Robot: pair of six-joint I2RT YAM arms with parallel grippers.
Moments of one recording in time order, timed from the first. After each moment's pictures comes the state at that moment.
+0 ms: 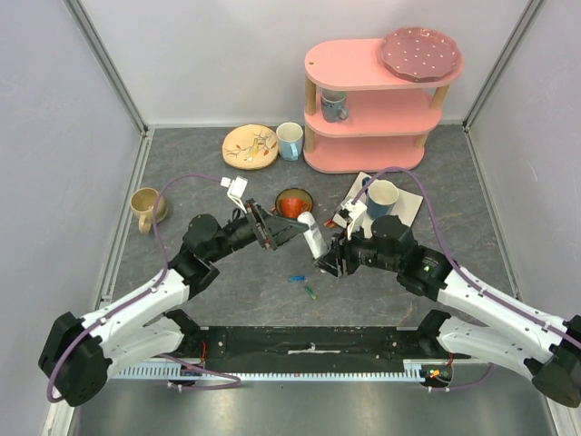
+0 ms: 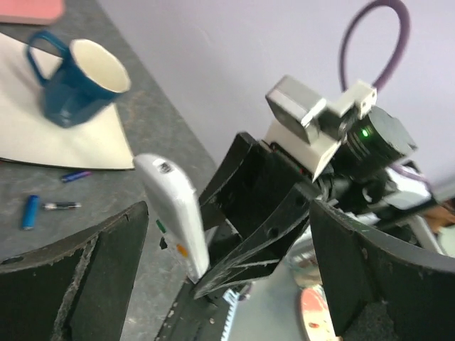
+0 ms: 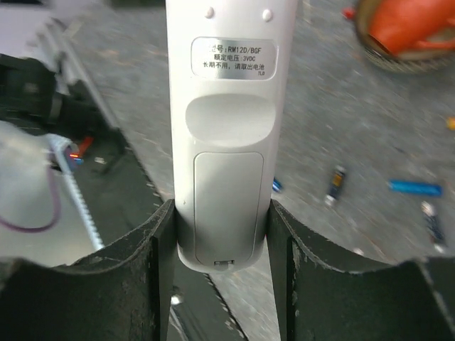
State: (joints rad) left arm -0.67 0.96 0.46 0.68 0.44 -0.98; right arm 0.84 0.90 0.66 -0.13 -0.30 0.36
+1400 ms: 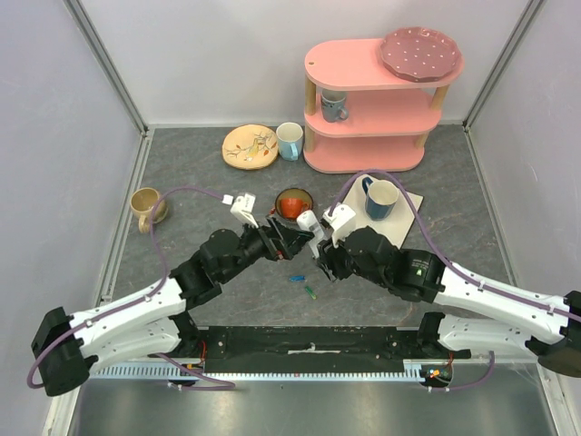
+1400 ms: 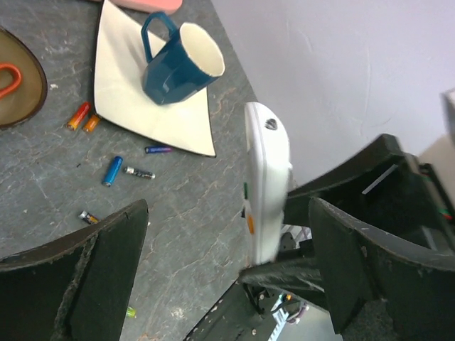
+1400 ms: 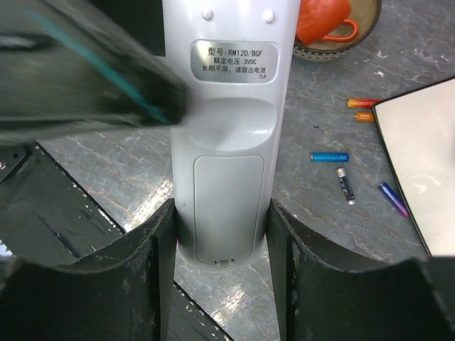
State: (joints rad) left arm -0.94 0.86 0.54 0.24 -0.13 -0.84; right arm 1.11 0.99 0.87 -0.45 0.29 0.29
